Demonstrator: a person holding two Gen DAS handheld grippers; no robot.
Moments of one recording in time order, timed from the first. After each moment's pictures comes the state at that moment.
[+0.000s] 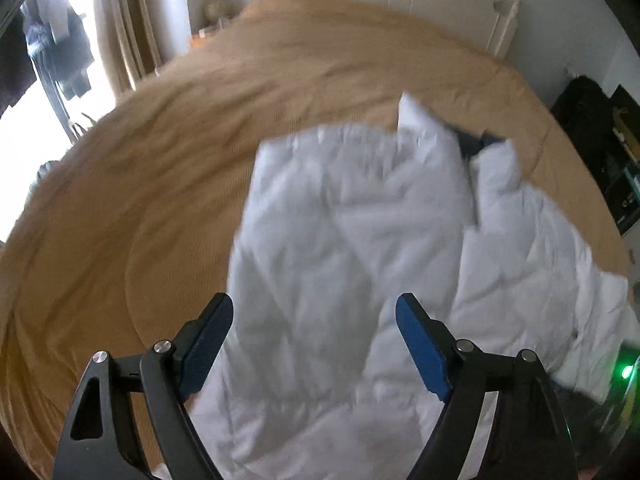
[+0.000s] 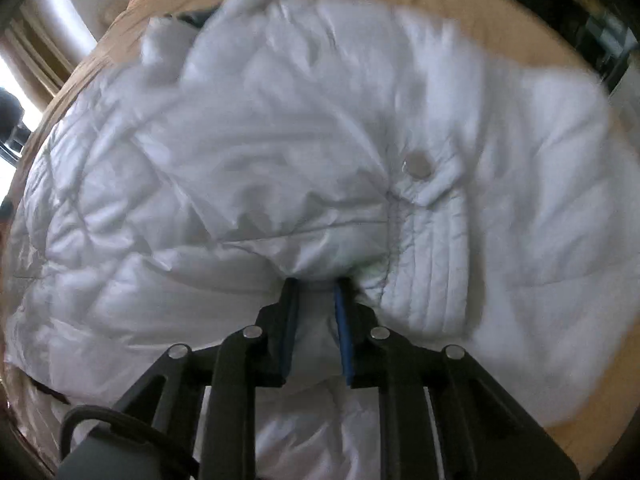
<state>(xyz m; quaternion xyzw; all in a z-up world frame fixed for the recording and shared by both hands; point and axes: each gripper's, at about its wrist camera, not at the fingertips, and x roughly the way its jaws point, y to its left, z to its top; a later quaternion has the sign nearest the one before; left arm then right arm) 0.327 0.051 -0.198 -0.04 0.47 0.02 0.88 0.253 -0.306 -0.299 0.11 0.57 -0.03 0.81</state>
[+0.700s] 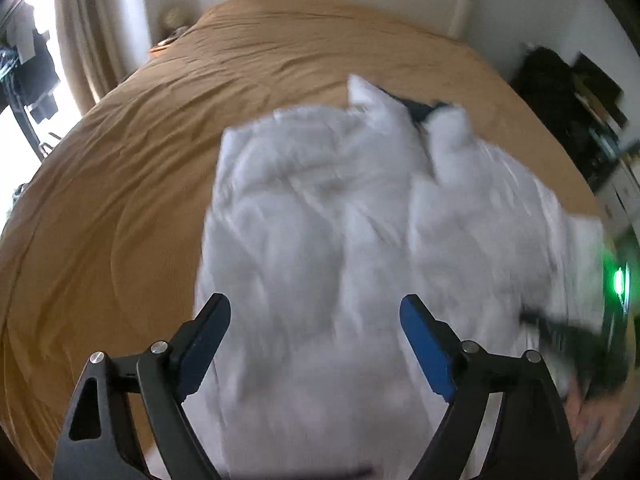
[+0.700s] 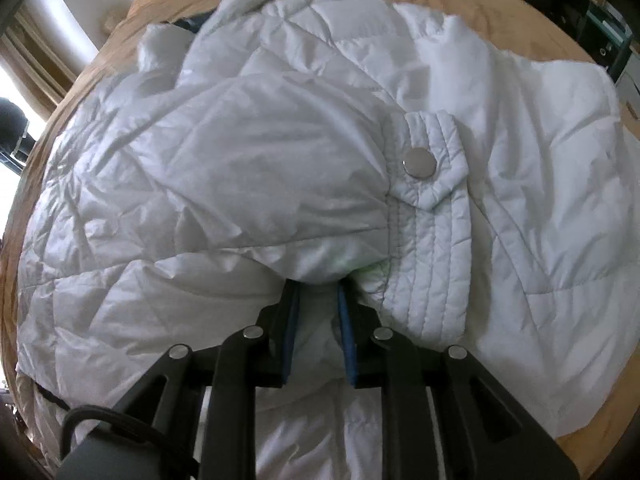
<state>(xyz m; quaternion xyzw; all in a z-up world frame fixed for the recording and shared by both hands) 0.263 0.043 -0.219 -0.01 0.49 -0.07 0.87 0.248 -0.300 -0.295 0.12 0.57 -0.04 0.81</state>
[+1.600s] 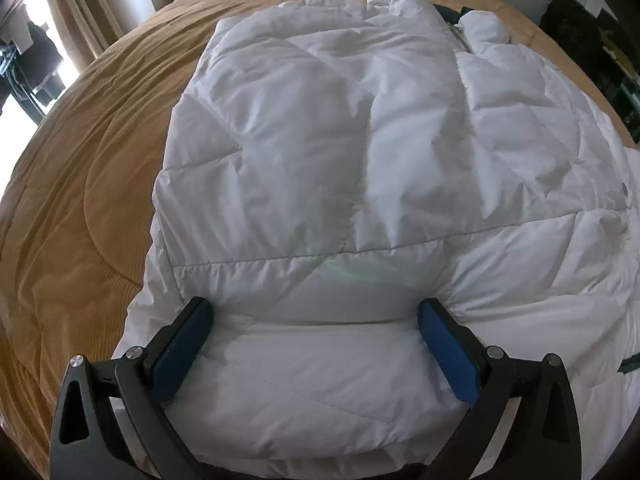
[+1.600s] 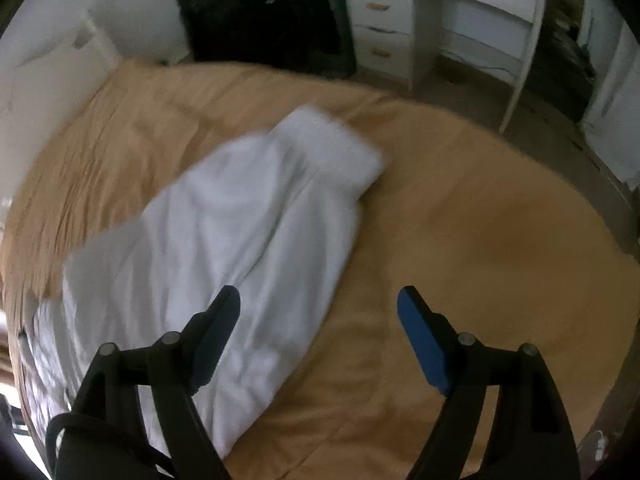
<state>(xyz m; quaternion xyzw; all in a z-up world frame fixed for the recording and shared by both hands) 0.272 0.020 -0.313 0.03 0.56 -0.01 0.83 0.085 -0.692 -0.250 0.33 0.43 -0.36 0.76</state>
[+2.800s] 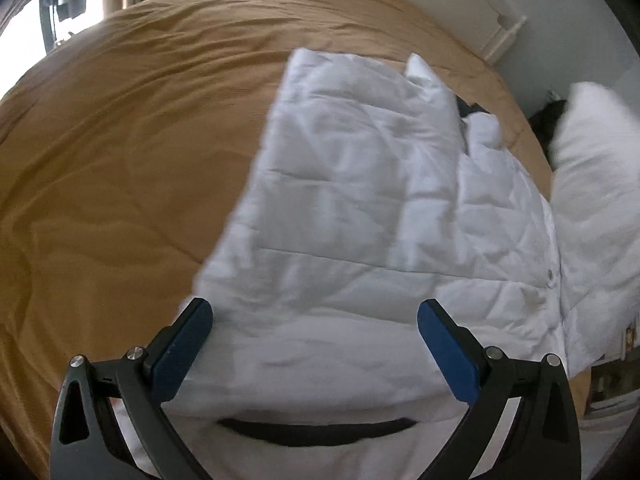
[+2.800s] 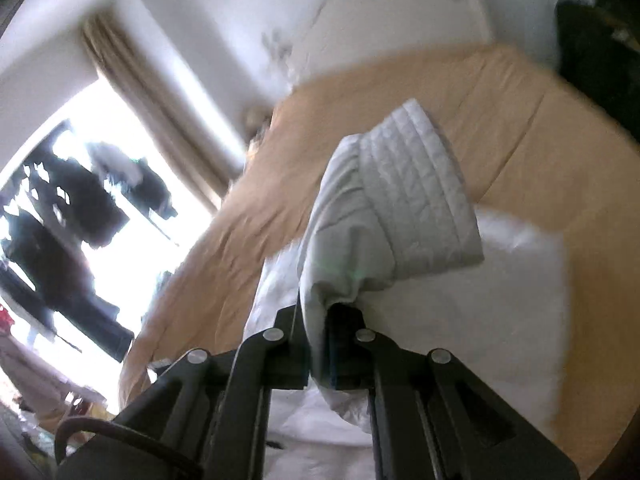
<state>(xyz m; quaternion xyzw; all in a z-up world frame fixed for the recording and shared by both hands) 0.250 0.122 -0.276 -0.16 0.53 -0.05 0.83 0.266 -0.253 -0.104 0.20 0.40 0.17 0.88</state>
